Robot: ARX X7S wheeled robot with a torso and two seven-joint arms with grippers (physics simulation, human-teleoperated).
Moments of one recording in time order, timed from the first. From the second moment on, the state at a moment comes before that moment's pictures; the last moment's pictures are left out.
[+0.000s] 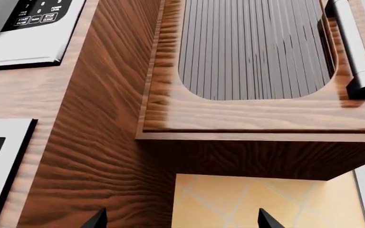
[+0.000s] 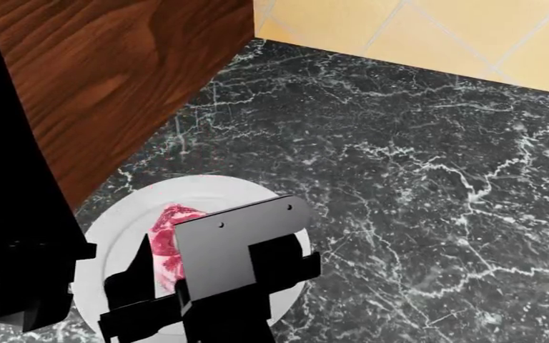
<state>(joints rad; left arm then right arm) -1.25 -0.65 1.14 1.02 -0.79 -0.30 -1.50 0.90 0.40 -1.05 -0.31 1.10 0.44 0.87</state>
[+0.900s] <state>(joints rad) -1.33 -0.66 1.16 1.04 -0.86 -0.30 -1.55 1.29 0.55 -0.86 -0.72 1.40 0.60 1.17</state>
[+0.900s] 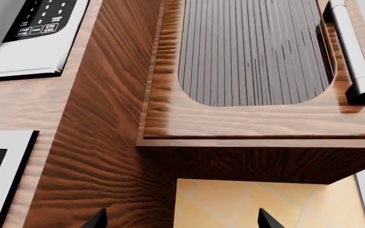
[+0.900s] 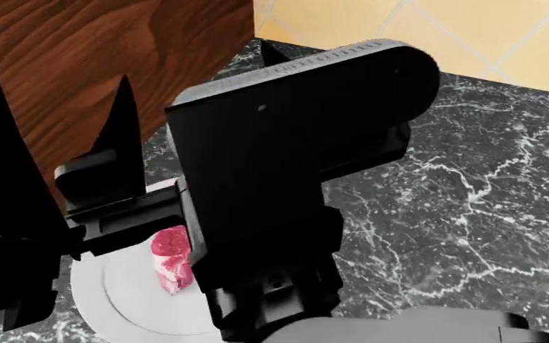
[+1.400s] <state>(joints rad) -1.38 -0.75 1.20 1.05 -0.88 -0.25 -1.57 1.41 0.85 -0.40 -0.99 1.82 0.78 1.47</state>
